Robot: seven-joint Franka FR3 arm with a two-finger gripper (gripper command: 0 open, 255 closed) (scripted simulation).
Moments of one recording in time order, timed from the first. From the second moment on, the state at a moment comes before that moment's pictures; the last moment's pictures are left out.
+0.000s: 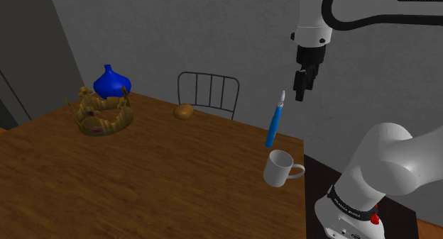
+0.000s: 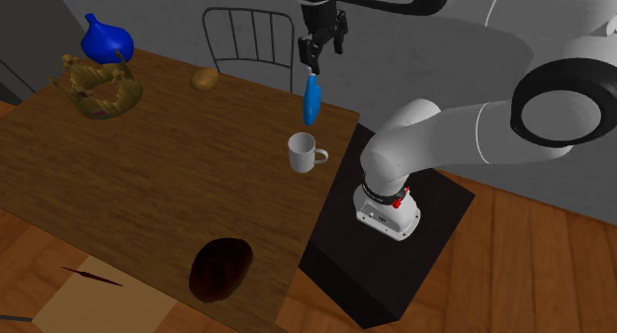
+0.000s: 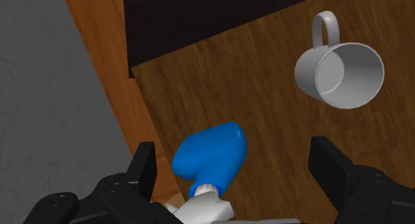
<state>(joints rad) 0.00 -0.81 0.00 -2.42 -0.11 1.46 -0.01</state>
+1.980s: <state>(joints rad) 0.22 -0.94 0.43 -3.00 0.34 2.12 0.45</state>
